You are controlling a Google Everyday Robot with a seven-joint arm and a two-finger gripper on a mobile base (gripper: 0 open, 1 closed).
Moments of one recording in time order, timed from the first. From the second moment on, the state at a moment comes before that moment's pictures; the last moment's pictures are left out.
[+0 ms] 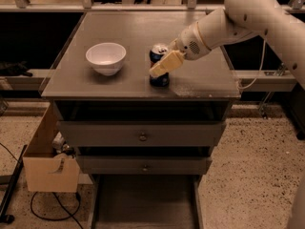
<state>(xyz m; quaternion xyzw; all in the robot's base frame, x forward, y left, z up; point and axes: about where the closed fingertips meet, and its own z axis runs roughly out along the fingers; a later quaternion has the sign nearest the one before) 0.654 -0.029 0.882 -0.52 0.74 0.27 0.33</state>
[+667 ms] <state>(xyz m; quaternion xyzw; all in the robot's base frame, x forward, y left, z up) 0.654 -0.029 0.882 -0.52 0.74 0.27 0.33</state>
